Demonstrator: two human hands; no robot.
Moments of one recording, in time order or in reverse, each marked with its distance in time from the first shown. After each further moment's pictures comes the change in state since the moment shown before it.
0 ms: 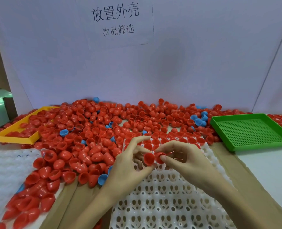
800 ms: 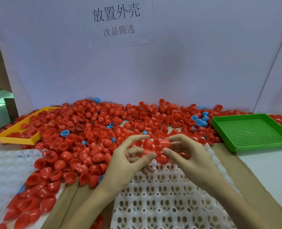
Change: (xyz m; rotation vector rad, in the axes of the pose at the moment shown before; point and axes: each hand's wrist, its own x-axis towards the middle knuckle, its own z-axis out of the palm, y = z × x) left_hand 0.007 0.000 -0.007 -0.403 -0.014 -0.114; right_hand 0.002 0.006 0.001 -0.045 0.165 -0.049
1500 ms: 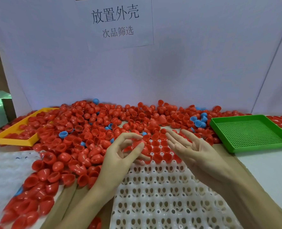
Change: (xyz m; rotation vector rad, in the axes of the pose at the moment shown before) left_hand 0.006 -0.001 -0.006 -0.070 0.129 0.061; right_hand 0.010 0.001 -0.022 0.981 -0.132 0.315
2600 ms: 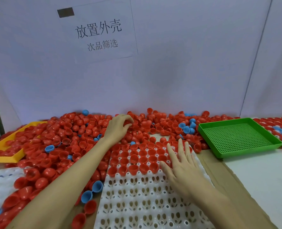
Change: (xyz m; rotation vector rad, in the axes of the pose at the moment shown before) left_hand 0.191 -0.050 -0.006 1.103 -0.055 0.278; right_hand 0.003 0.023 -0.025 -1.782 0.229 0.144
